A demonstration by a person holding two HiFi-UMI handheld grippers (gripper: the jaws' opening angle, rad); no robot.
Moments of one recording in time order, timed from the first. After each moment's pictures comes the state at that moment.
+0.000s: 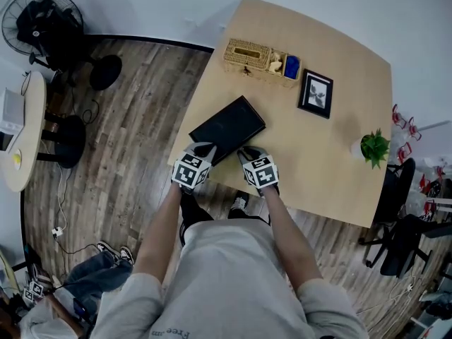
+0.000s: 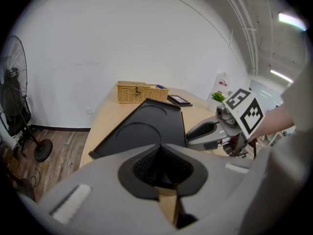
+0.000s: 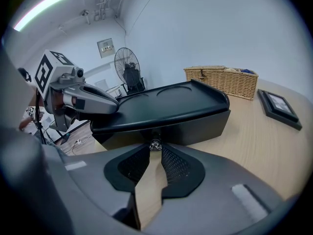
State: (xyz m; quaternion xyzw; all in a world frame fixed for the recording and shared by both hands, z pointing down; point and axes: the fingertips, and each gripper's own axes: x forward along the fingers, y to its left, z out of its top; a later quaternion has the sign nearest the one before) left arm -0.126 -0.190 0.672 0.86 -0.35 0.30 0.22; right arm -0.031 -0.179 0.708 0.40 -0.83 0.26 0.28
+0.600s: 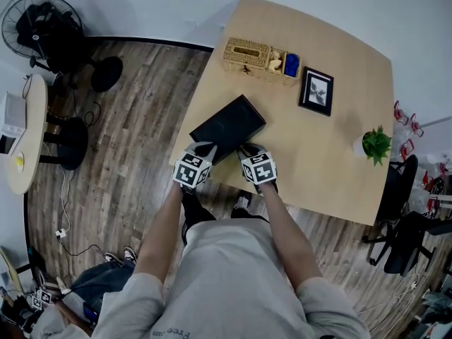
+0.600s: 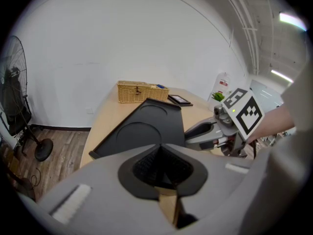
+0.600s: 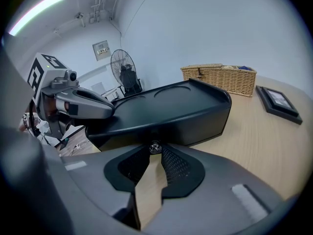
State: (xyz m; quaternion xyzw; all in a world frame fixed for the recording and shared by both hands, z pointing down) left arm -0.126 -0.190 0.672 0.86 -0.35 0.30 0.22; right arm -0.036 -0.187 0.711 0.41 -0.82 0.28 0.27
